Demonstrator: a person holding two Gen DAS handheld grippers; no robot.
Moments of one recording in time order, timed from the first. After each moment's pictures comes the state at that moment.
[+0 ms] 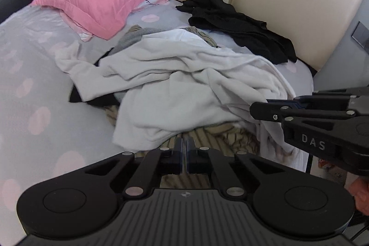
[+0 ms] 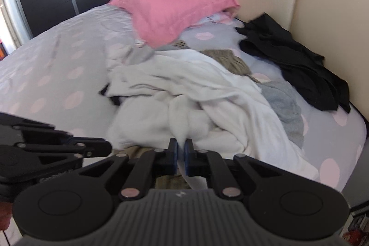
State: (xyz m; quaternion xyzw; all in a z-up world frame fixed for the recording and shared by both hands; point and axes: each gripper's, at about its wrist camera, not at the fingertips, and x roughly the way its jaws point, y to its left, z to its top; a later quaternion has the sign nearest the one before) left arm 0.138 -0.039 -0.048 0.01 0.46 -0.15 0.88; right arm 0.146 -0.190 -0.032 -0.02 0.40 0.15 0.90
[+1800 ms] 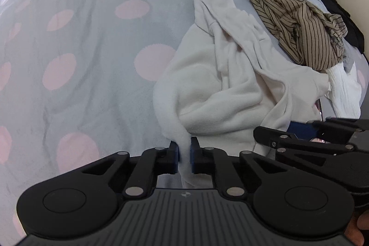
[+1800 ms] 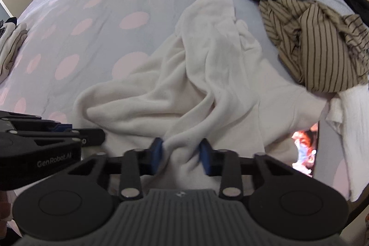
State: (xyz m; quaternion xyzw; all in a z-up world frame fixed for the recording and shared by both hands) left arm -0.073 0.122 -0.111 -0.11 0.55 0.07 0.83; right arm -0.033 -0.014 -0.124 -0.08 0.52 0.25 0.81
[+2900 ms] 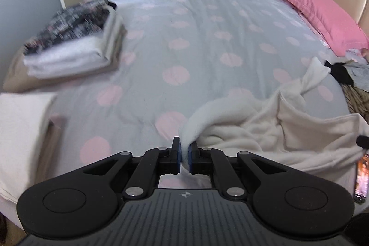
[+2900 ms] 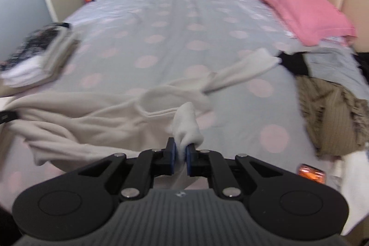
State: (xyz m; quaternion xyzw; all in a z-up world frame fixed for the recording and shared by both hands) left arm -0.247 0.257 -0.016 -0.16 0.43 0.29 0.84; right arm -0.095 0.036 -0.035 -0.12 0.40 0.31 0.85
